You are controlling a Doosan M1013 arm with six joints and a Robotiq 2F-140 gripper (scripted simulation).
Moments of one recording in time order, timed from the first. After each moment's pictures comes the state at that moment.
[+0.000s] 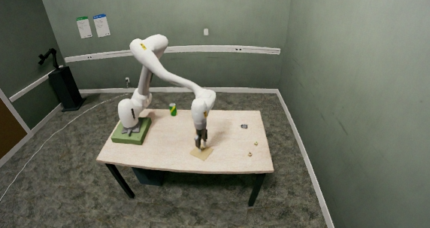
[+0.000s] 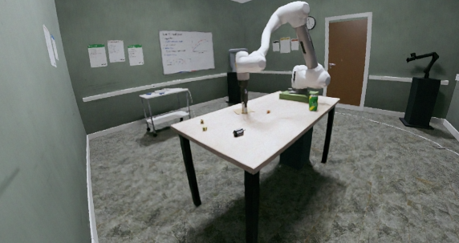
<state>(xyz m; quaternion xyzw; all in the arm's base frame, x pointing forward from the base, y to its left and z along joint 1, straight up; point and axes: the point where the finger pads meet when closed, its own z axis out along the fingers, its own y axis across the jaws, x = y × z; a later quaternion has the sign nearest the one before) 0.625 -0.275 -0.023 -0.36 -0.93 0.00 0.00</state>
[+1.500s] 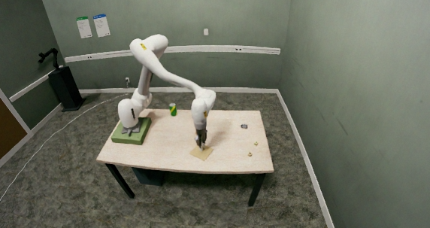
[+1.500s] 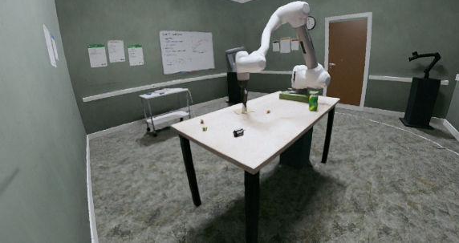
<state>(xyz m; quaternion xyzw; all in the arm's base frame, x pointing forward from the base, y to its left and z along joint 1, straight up) 0.625 -0.275 -0.023 -0.36 -0.93 0.00 0.00</state>
